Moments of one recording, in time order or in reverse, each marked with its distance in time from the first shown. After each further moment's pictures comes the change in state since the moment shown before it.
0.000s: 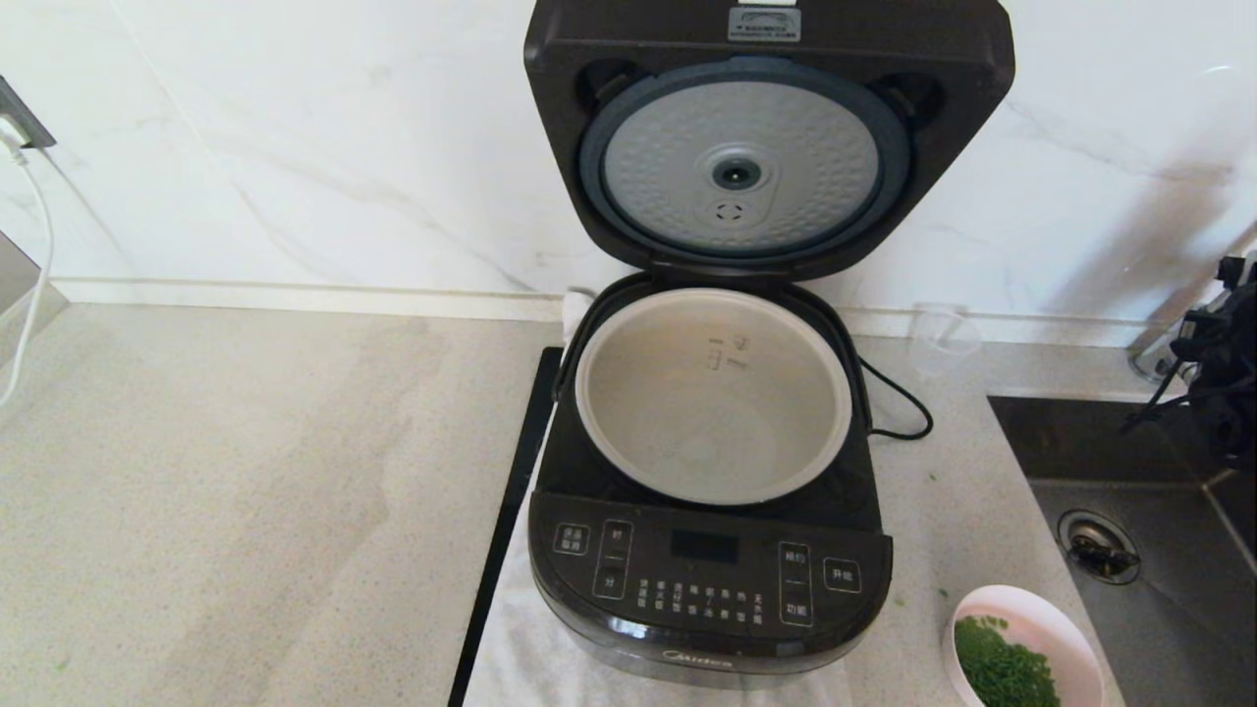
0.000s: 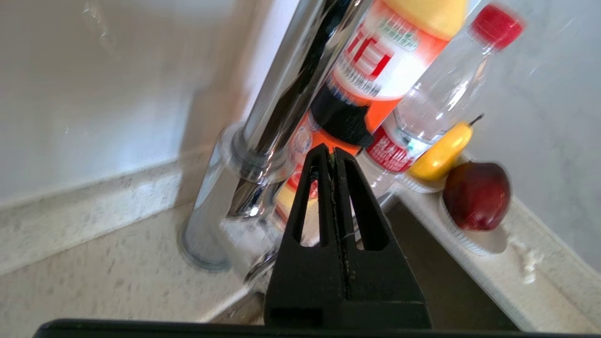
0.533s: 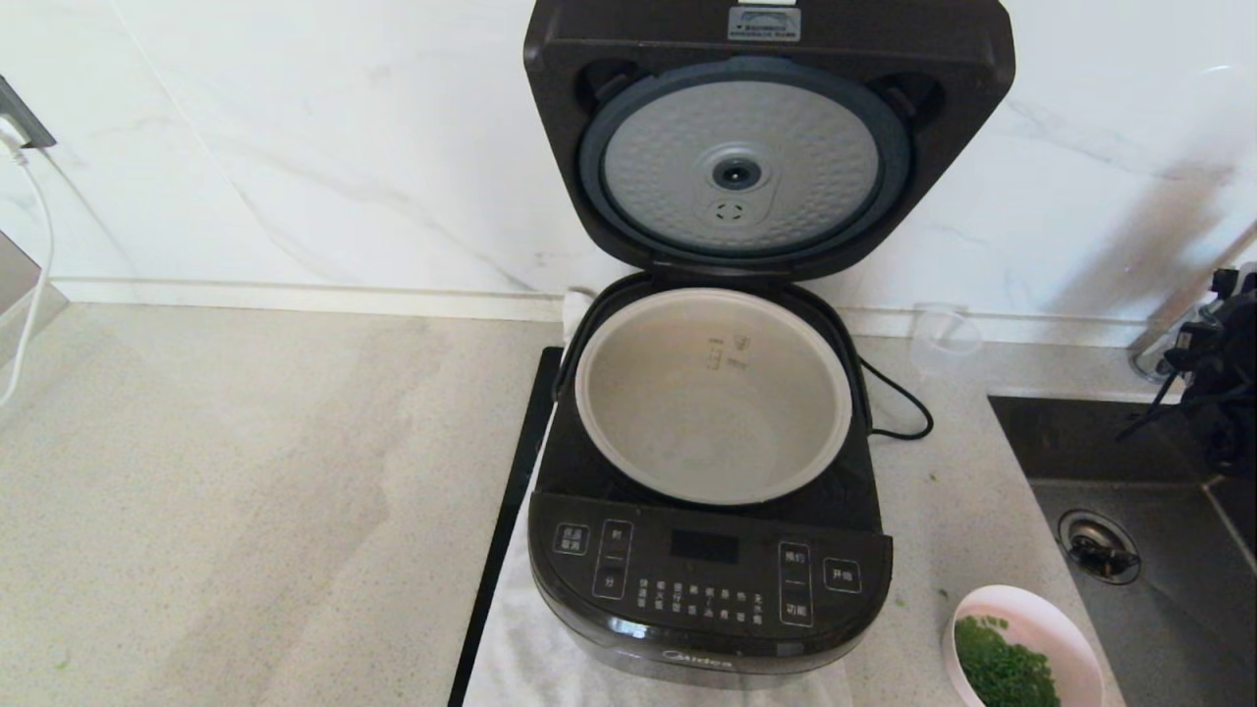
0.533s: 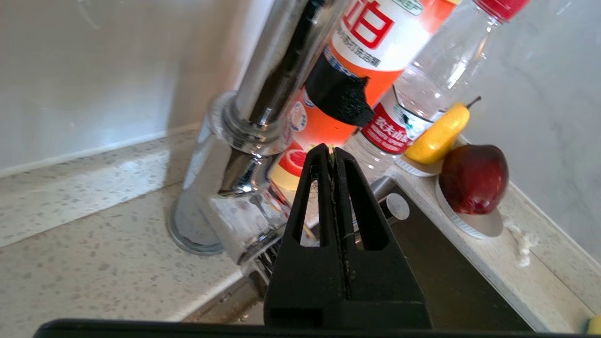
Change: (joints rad) left arm 0.000 0.000 0.000 0.000 0.000 0.000; right arm -0.002 0.014 0.015 -0.008 -0.031 0.000
